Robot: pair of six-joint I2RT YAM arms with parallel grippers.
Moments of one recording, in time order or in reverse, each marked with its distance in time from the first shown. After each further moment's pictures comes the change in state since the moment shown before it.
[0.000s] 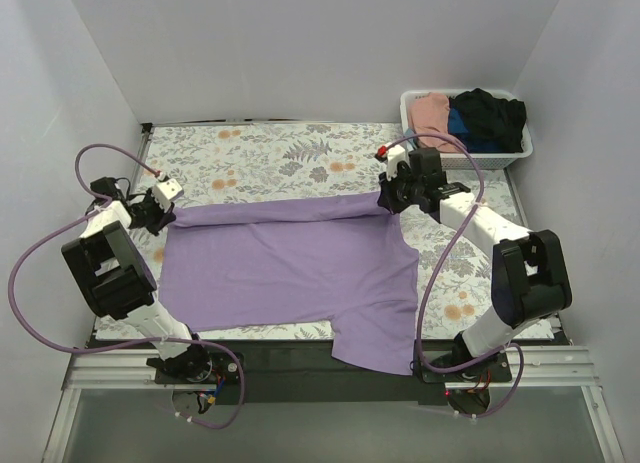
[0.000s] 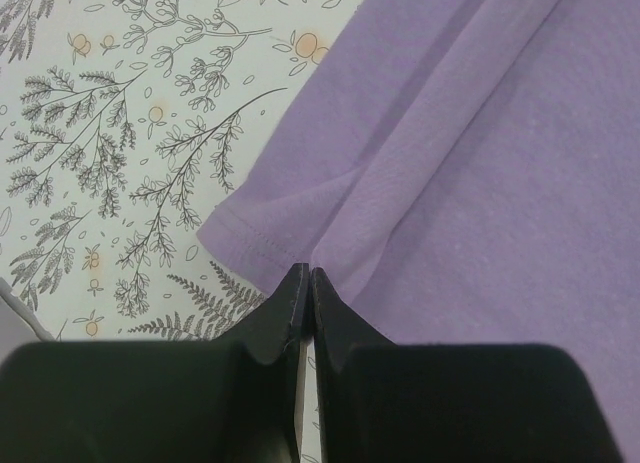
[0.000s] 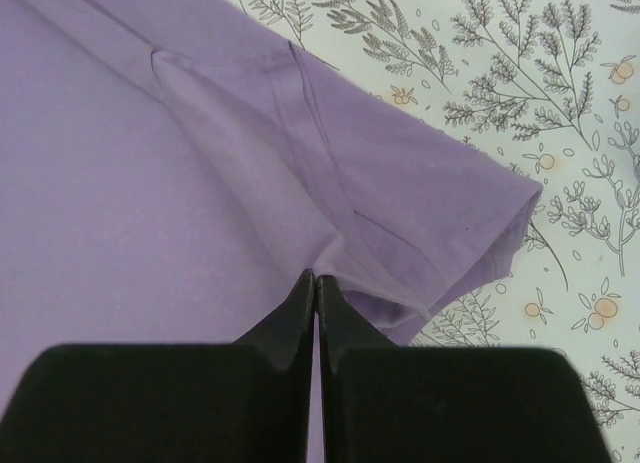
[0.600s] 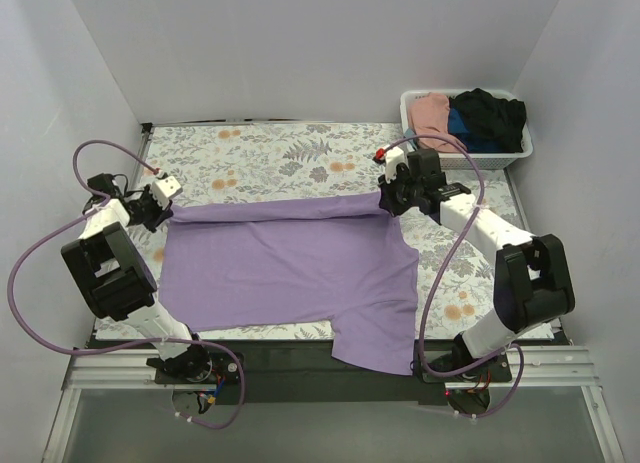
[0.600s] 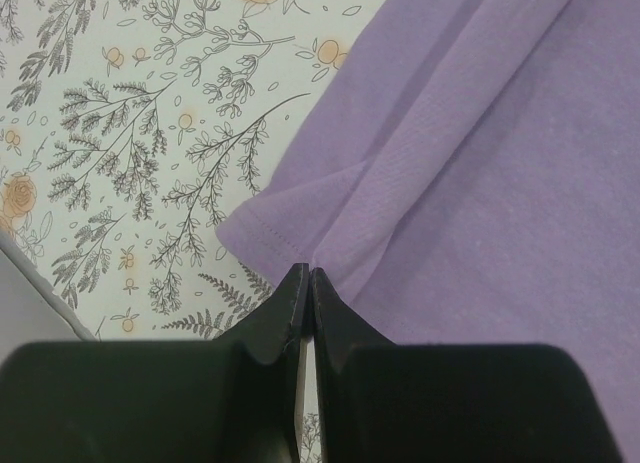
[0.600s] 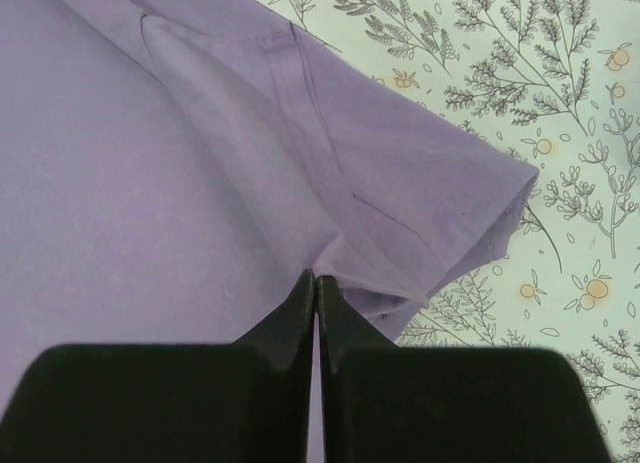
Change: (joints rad) left arm 0.000 -0.009 0.027 -0.008 -0.009 0.020; right arm 0.019 -0.021 0.000 -0.051 0.040 -0.024
